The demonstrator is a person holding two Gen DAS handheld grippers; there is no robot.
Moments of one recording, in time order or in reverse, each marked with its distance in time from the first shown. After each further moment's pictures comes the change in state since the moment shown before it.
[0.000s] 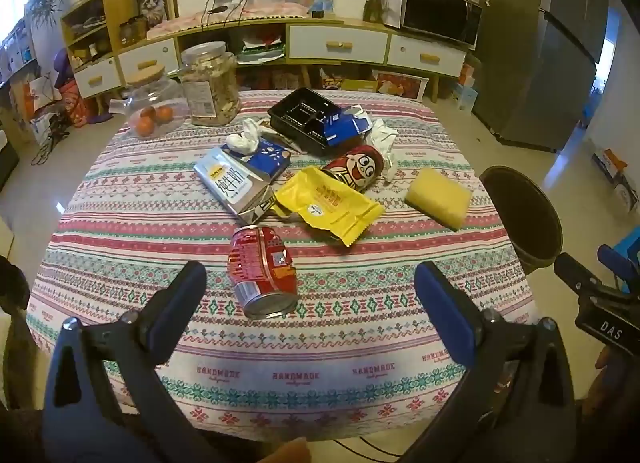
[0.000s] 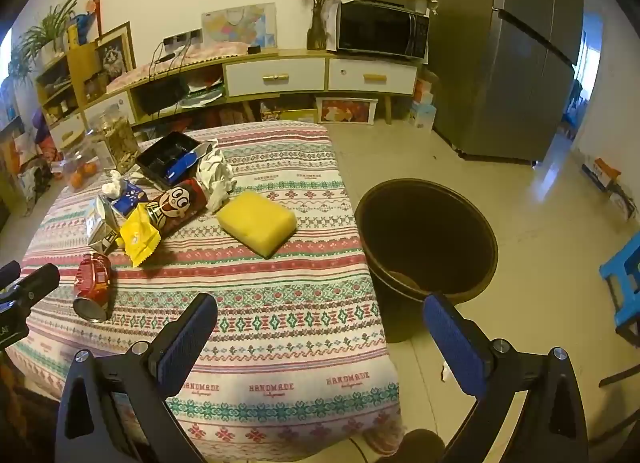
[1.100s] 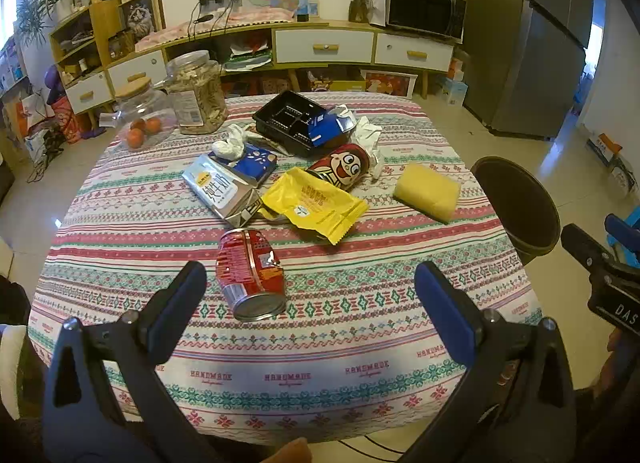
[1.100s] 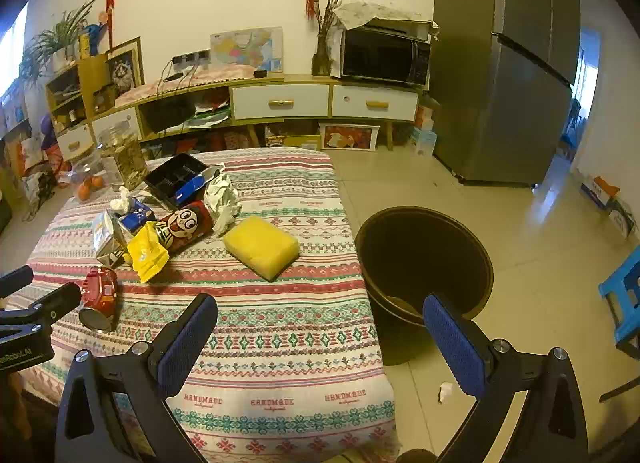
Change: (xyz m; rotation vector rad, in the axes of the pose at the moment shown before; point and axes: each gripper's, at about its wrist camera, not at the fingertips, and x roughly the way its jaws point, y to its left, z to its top) left arm -0.006 -0.020 0.002 0.052 -0.016 -0.003; right arm -0.016 0.000 0.004 -0.018 -0.099 0.000
